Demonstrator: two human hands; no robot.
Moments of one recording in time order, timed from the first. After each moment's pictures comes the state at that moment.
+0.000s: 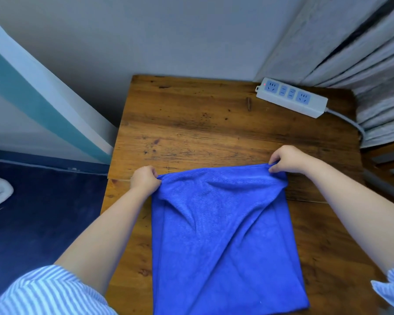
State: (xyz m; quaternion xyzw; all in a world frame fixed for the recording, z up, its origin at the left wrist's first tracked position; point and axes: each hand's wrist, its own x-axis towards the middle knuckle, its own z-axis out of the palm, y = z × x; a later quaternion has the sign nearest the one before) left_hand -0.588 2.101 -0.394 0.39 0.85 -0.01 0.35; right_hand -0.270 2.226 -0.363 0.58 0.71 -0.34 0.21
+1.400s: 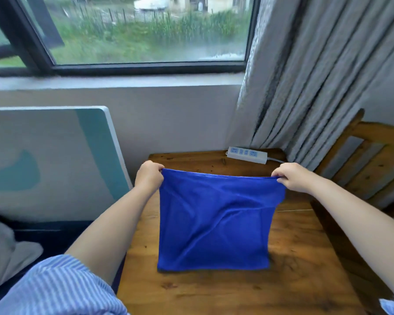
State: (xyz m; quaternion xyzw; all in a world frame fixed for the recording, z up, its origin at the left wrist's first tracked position) left_hand -0.583 2.044 -0.185 0.59 0.77 0.19 0.16; right_hand -0.232 2.077 -0.169 0.58 0.80 -0.13 0.08
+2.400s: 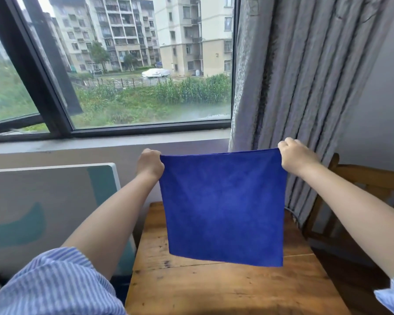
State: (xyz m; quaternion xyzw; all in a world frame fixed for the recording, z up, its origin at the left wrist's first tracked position) left_hand -0.561 2.093 -0.041 0.61 0.75 0.26 0.00; right_hand -0.223 2.107 -0.036 0.67 0.72 0.09 -0.12
